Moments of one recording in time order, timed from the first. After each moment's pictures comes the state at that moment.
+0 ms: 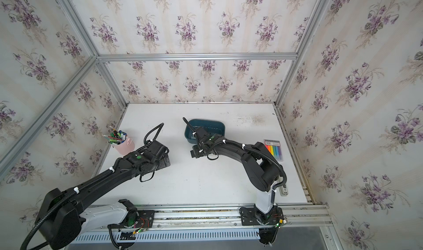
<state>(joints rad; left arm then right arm) -0.57 1.16 0.76 -0.80 -0.36 -0.87 0.81 1.86 1.25 -0.47 -0.01 0.36</state>
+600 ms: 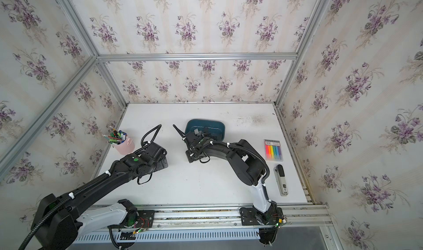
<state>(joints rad) -0.57 1.14 0.74 -0.83 -0.38 -0.87 0.87 2.03 1.36 -0.48 0.02 0.36</state>
